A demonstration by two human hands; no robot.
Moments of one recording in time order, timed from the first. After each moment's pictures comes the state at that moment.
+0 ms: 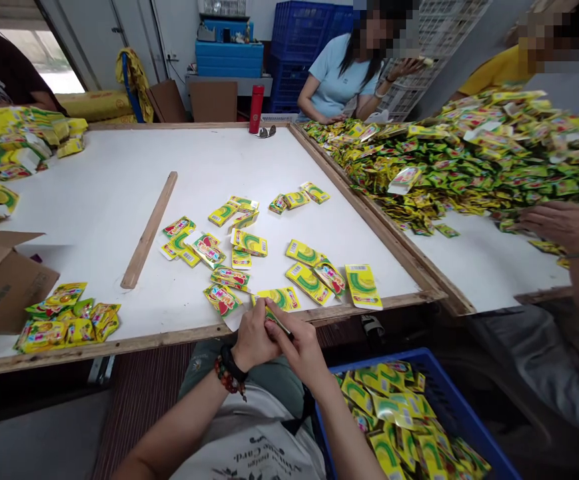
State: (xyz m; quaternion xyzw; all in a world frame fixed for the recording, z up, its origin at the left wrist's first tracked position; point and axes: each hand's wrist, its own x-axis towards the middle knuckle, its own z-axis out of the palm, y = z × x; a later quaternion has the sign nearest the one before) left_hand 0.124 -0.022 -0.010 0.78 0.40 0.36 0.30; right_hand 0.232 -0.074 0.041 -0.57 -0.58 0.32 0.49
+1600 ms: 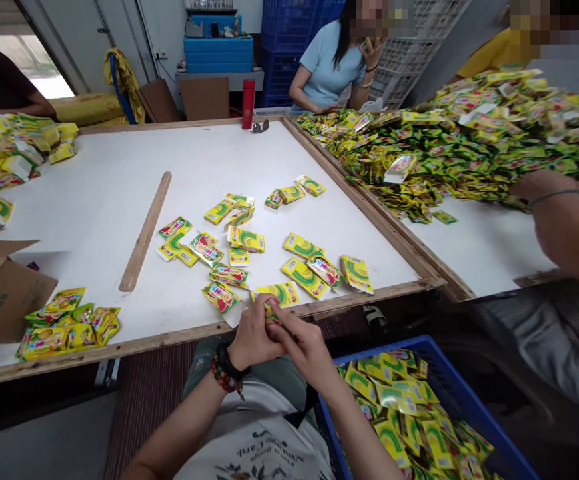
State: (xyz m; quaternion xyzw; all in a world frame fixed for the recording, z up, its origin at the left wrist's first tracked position) left_hand 0.109 -0.021 0.008 0.80 0.31 0.35 0.36; right_hand 0.244 -0.091 0.045 -0.58 -0.62 0.26 0.45
